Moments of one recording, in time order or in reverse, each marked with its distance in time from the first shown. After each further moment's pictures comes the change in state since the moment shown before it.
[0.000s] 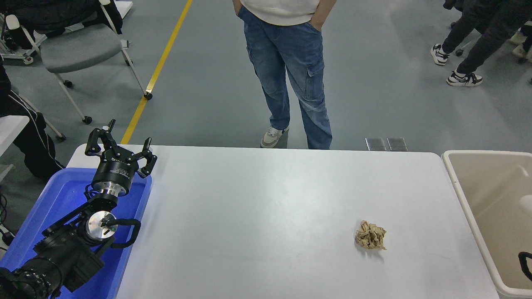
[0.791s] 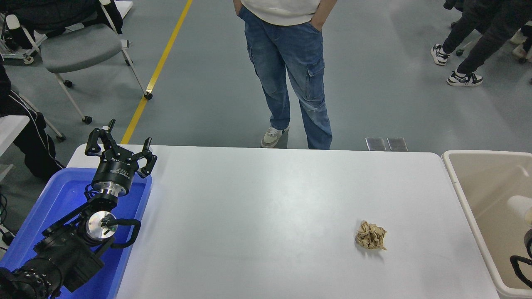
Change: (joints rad) left arm 0.000 0.000 0.000 0.000 0.000 0.000 0.000; right arm -0.006 0.022 -0.011 0.000 -0.108 0.012 0.005
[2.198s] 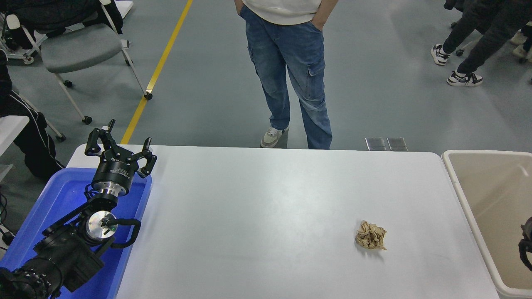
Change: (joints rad) left arm 0.000 0.000 0.000 0.000 0.000 0.000 0.001; right arm 0.054 -0.060 0.338 0.002 0.010 0.299 0.063
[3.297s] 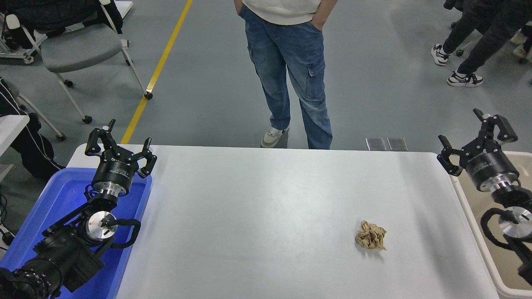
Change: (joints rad) left arm 0.000 0.000 0.000 0.000 0.000 0.000 0.000; right arm -0.142 0.019 0.618 0.639 -0.417 0.134 0.222
